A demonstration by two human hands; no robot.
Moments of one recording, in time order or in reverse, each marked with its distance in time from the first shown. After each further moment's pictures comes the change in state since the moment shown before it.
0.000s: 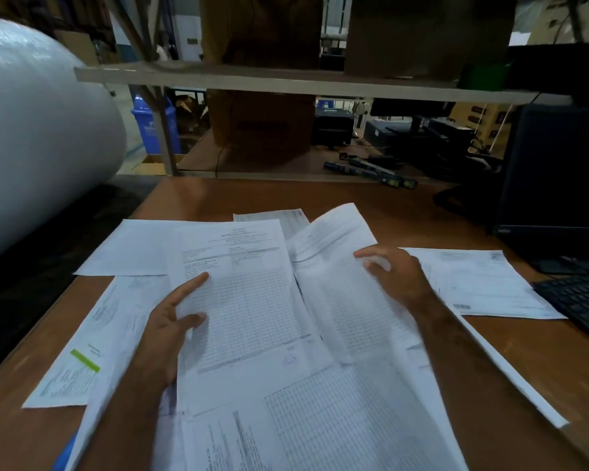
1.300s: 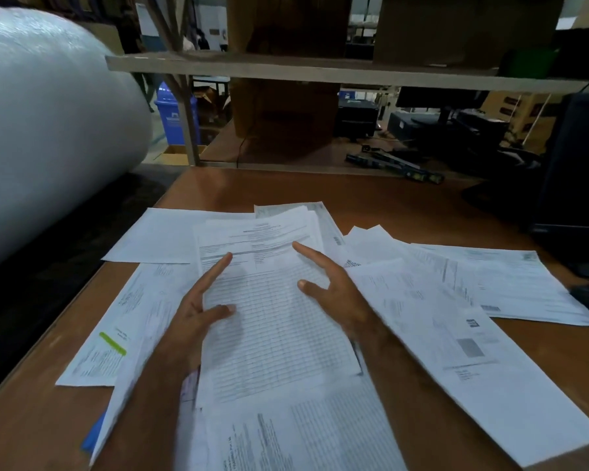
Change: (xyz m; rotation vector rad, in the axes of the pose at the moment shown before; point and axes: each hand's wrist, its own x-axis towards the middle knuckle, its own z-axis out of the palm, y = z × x) left_hand -0.004 -0.001 -0.002 -0.156 -0.082 0.051; right_hand -0.031 -0.076 0.114 0.636 -0.400 -0.026
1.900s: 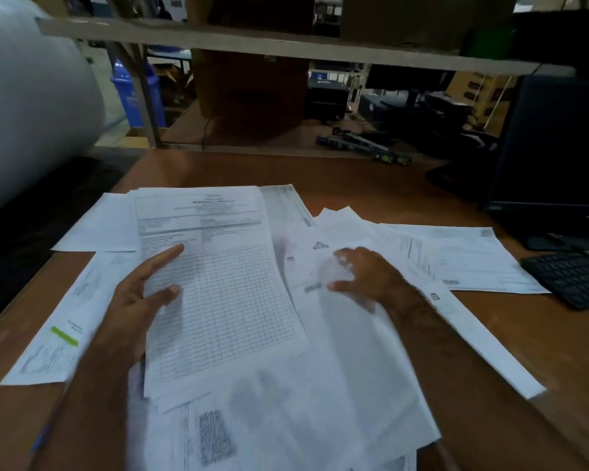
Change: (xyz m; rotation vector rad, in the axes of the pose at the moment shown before) left_hand 0.006 -0.008 -0.020 -0.045 0.062 0.070; right_hand -0.018 0.025 -0.118 -1.047 0.028 0.289
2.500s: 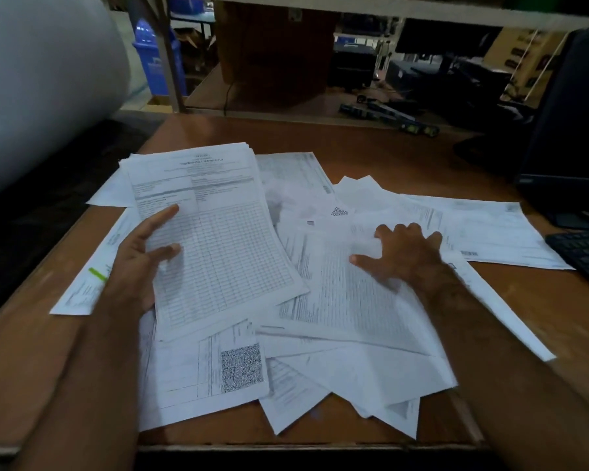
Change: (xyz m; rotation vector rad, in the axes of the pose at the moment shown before) left_hand -0.012 -0.001 -0.024 -0.181 0.111 -0.087; right_hand -0.045 -0.014 -0.012 -0.440 -0.001 0.183
